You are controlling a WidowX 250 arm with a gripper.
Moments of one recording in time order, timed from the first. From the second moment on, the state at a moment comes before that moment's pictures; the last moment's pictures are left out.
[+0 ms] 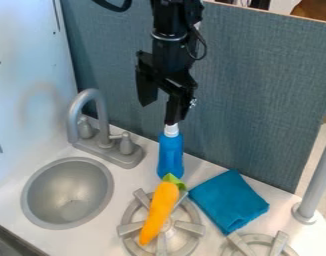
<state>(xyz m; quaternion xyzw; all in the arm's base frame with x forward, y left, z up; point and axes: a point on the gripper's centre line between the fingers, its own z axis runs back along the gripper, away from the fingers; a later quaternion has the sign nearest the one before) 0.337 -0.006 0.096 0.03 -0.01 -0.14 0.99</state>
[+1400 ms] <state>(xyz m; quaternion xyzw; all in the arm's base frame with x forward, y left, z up) 0.401 0.023 0.015 0.04 -0.08 0.07 0.99</state>
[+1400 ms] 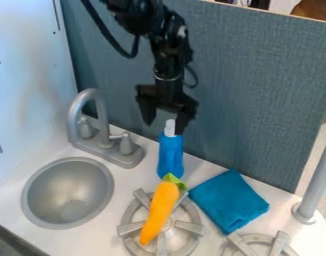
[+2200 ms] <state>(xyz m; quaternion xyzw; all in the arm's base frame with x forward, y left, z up) 0.432 0.028 -0.004 0.05 -0.07 0.10 0.99</state>
